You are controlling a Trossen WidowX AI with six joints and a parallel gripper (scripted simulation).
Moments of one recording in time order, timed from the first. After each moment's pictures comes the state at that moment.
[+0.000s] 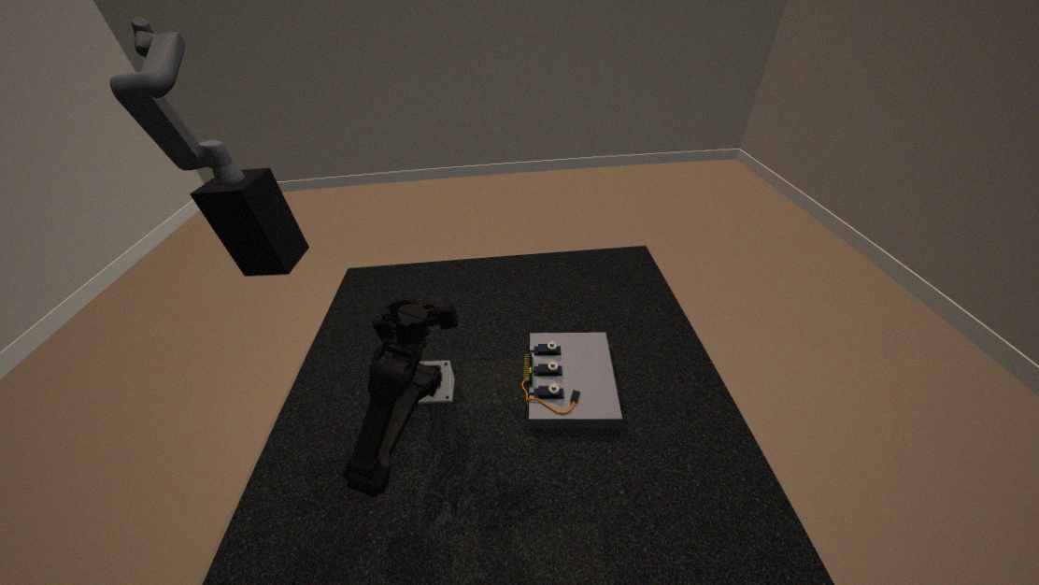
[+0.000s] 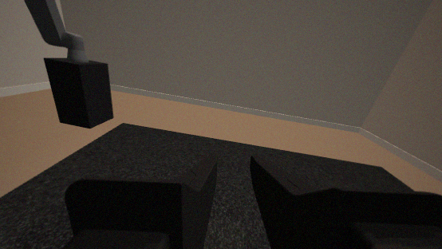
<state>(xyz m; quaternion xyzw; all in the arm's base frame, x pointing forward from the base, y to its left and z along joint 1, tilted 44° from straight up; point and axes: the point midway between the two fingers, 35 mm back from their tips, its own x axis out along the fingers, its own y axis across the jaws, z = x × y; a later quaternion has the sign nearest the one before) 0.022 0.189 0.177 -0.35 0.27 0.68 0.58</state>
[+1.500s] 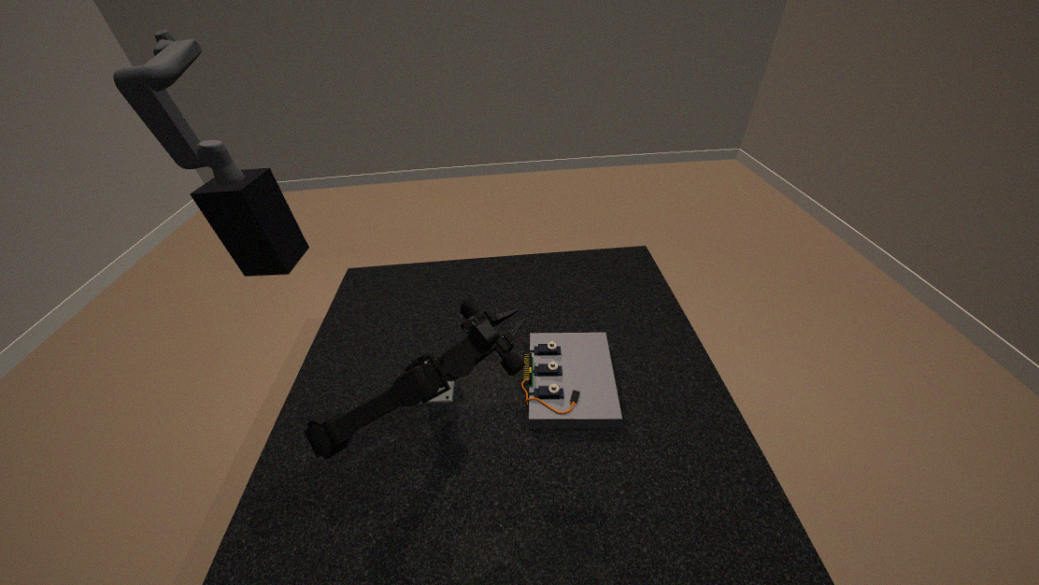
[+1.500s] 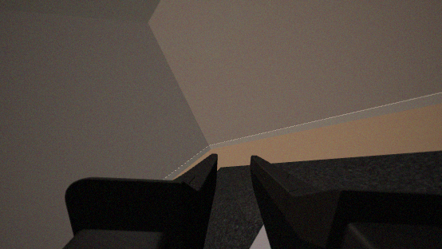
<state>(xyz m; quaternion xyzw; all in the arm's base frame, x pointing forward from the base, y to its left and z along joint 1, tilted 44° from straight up) 0.243 0.153 0.256 -0.12 0.15 0.31 0.93</state>
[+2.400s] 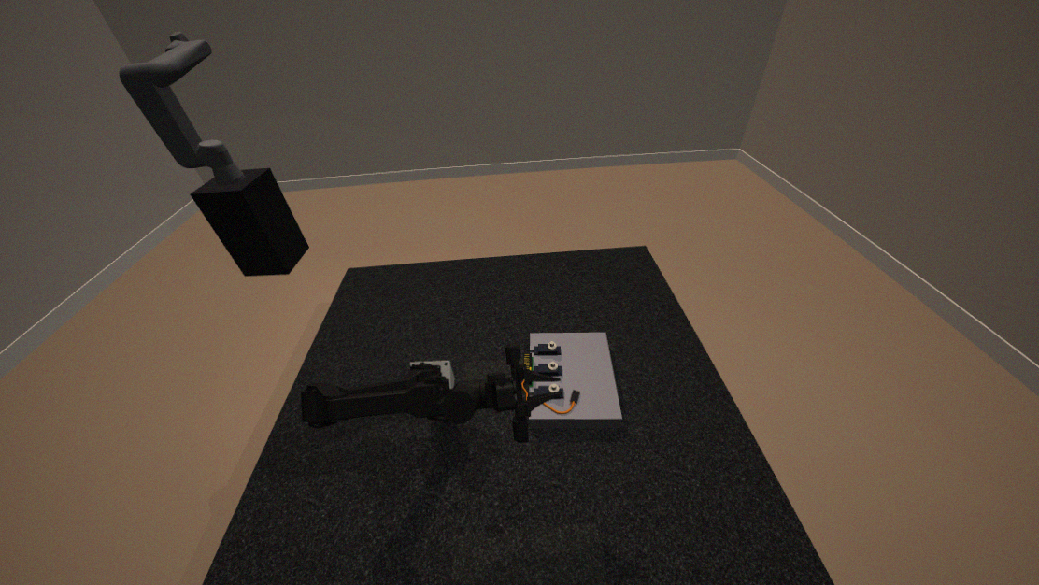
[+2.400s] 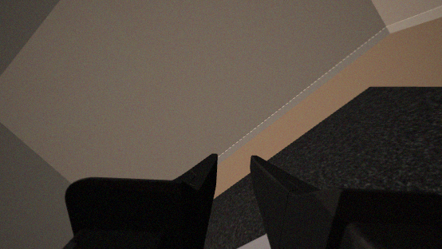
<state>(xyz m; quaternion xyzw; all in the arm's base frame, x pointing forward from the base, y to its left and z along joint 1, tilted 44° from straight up) 0.311 0.023 0.322 -0.01 -0.01 0.04 1.00</state>
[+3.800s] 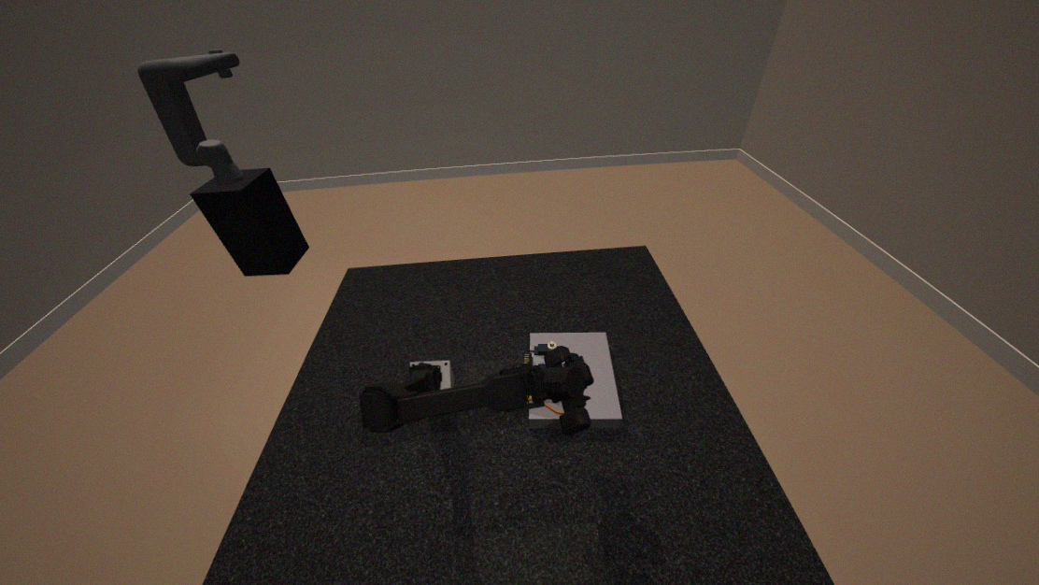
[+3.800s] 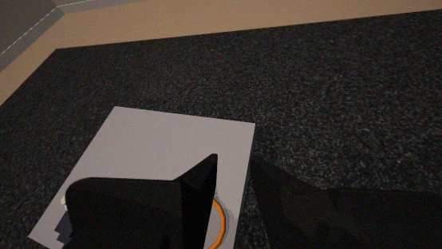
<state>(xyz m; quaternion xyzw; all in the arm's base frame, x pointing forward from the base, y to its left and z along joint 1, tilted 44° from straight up) 0.397 -0.006 0.212 -0.29 0.39 -0.03 0.87</state>
